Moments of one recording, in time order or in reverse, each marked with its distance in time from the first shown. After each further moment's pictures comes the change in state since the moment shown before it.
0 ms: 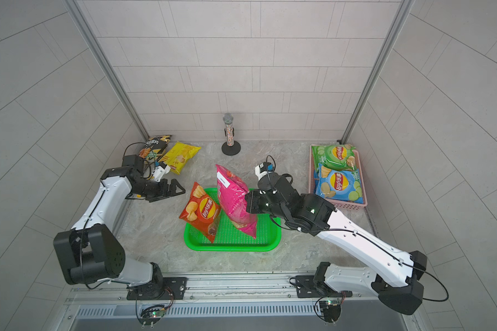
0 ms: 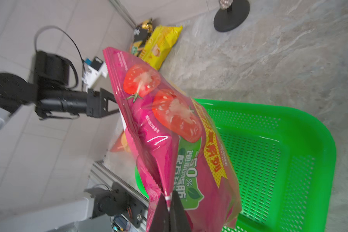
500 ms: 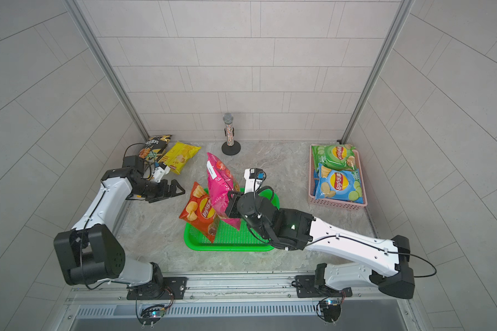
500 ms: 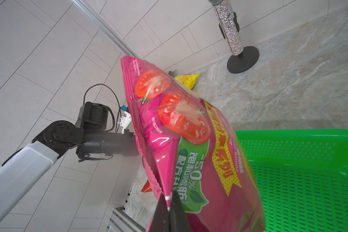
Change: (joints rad) left arm 0.000 -0.013 -0.026 0.026 -0.029 -0.013; right arm 0.299 0.065 -0.090 0.317 0.462 0.154
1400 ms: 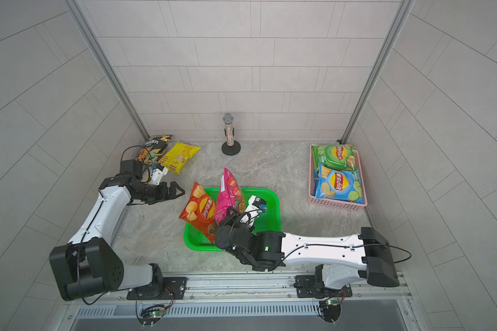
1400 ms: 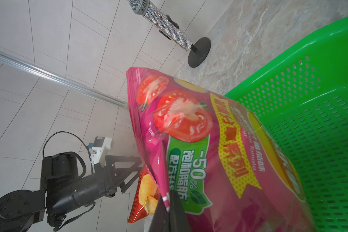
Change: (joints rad) left arm 0.000 -0.098 -0.097 0.101 0.002 -0.053; right arm 0.139 0.164 -0.192 0.178 0.343 0.548
